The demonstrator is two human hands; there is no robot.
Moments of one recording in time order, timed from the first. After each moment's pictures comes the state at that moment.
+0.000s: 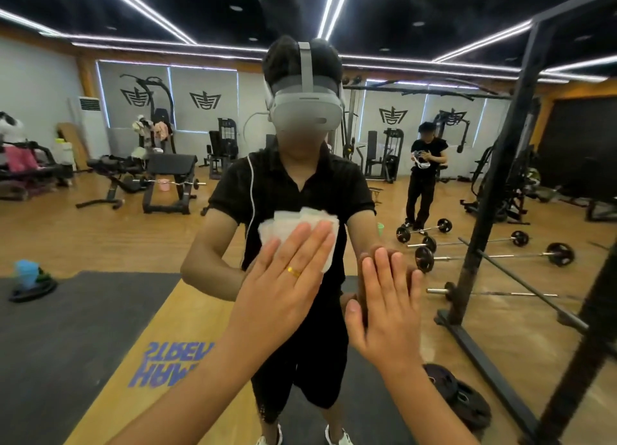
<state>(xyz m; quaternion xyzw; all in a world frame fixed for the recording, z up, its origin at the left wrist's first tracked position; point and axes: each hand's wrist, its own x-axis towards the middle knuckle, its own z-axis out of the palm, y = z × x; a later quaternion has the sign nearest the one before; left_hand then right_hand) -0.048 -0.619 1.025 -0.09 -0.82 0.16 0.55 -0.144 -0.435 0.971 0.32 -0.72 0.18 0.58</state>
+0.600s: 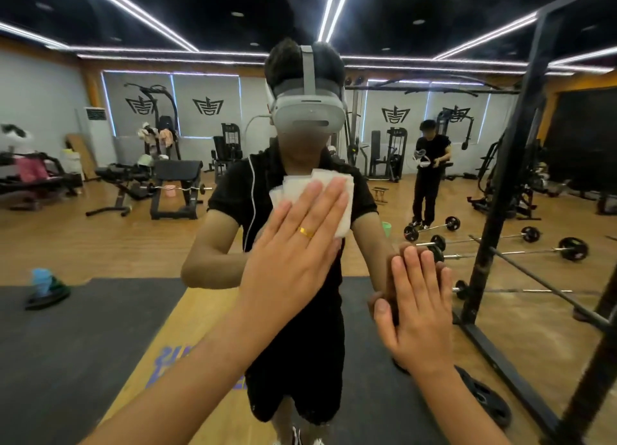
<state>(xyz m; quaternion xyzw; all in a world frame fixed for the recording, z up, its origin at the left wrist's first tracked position) -0.045 -0.641 1.072 -0.10 -0.81 0.13 0.57 -0.145 -0.439 0.969 0.32 -0.71 0.18 0.60</state>
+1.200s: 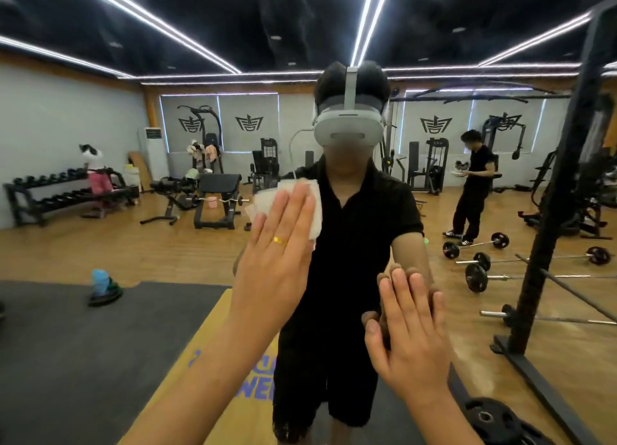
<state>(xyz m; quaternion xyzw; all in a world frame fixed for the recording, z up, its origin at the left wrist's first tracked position) -0.042 -0.628 1.079 -0.02 -0.81 0.07 0.58 -0.149 -0.437 0.963 0.34 -0.70 0.21 0.60</state>
